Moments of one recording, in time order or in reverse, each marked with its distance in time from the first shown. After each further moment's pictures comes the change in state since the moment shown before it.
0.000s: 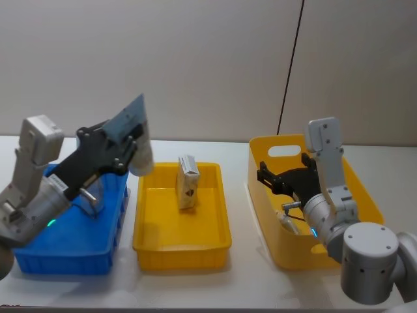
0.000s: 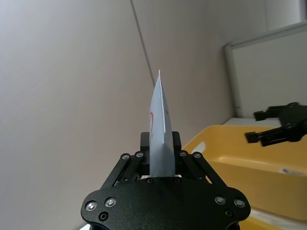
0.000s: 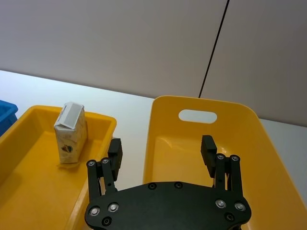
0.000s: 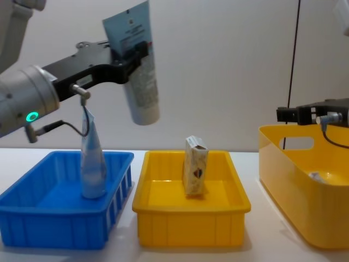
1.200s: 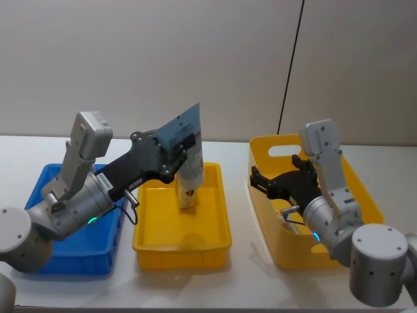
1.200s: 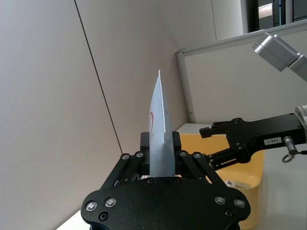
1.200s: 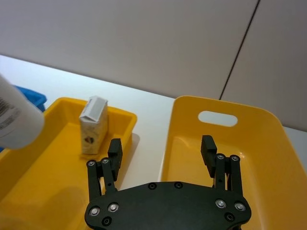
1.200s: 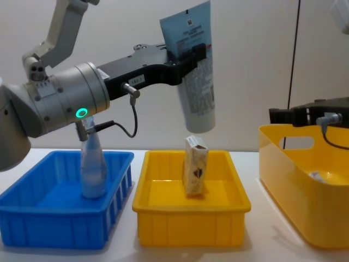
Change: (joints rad) left arm -0.074 -0.063 0.098 0.049 -0.068 0.063 -0.133; right arm -0.013 0.036 -0.009 -0.031 0.020 0.005 0.093
